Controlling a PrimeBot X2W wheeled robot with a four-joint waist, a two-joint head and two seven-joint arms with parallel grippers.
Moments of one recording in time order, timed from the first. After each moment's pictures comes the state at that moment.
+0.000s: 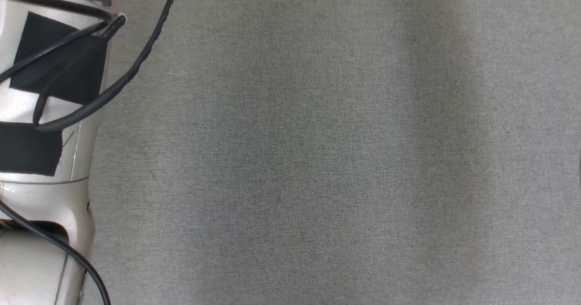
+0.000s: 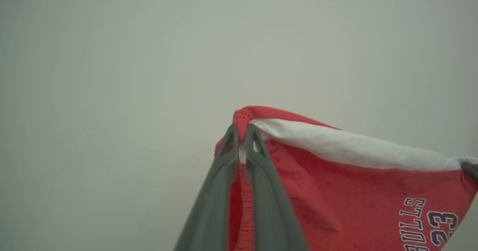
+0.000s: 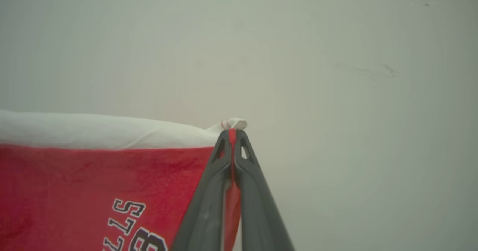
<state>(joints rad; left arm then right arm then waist) -1.41 0.07 -0.32 0.59 -0.54 0.13 -0.25 -1.63 -0.05 -0.09 0.92 -0.10 0.13 -0.26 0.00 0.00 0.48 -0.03</state>
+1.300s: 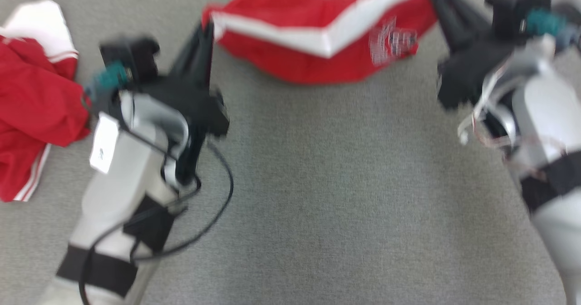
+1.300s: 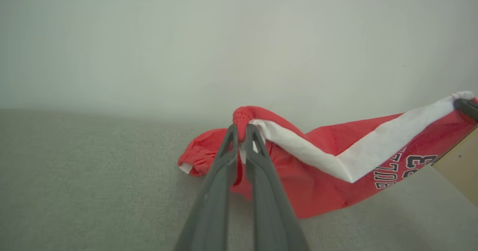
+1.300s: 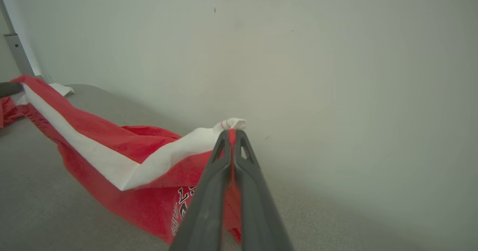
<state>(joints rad) -0.93 0.07 -0.50 0.68 -0.57 -0.01 -0.14 -0.89 -0.27 0.33 0.42 0.29 0.13 0.05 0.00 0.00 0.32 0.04</state>
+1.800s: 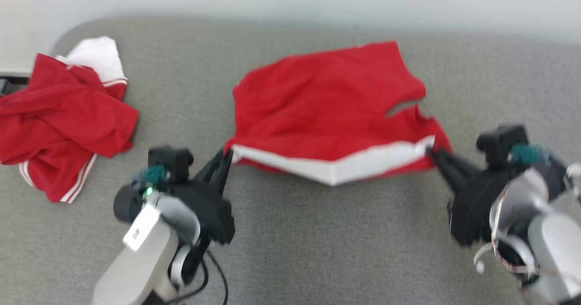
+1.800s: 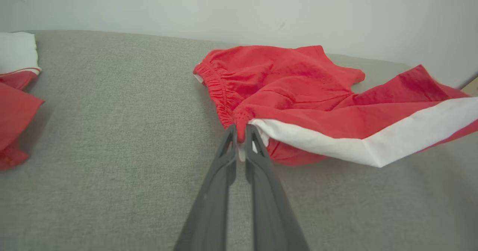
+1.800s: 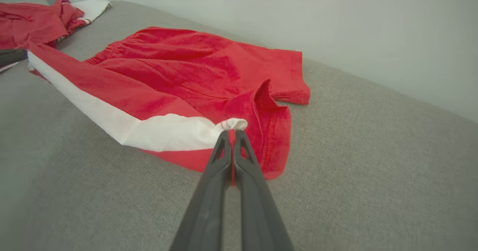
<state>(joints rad) -0.59 0.17 -0.62 0.51 -0.54 0.03 0.02 -0.33 -0.33 0.19 0.02 0.38 0.13 0.43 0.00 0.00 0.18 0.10</state>
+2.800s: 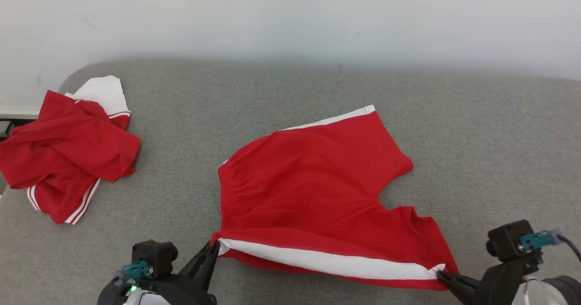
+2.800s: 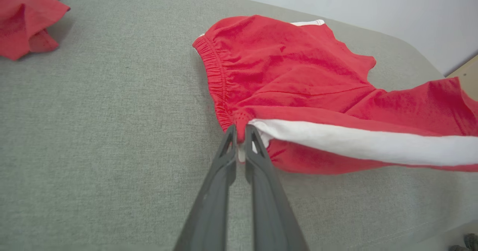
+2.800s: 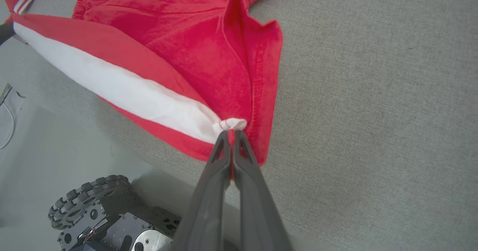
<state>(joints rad) -0.18 0.33 -0.63 0.13 -0.59 0.17 0.10 0.16 -0.18 -0.04 -0.37 0.47 0.13 0.97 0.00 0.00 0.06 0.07</state>
